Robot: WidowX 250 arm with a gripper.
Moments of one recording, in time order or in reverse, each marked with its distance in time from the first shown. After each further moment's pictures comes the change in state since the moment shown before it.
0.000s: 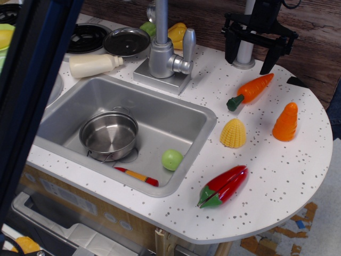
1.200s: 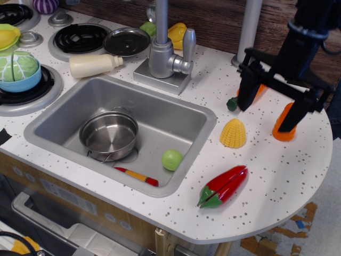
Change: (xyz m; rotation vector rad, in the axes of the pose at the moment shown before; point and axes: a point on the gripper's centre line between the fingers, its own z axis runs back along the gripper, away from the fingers) arm -0.131 -0.049 0.014 0.051 0.143 -0.156
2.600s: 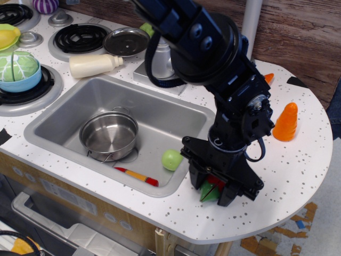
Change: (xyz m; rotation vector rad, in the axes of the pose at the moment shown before) arm -0.048 0.007 -0.088 -0.054 -0.275 -0.016
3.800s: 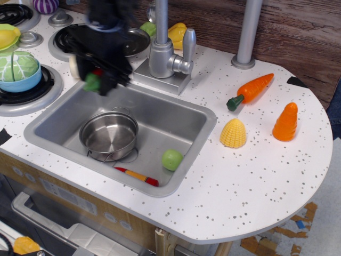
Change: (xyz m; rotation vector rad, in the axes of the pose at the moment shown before) arm 0.019 0.219 0.054 0.251 -0.014 -0.011
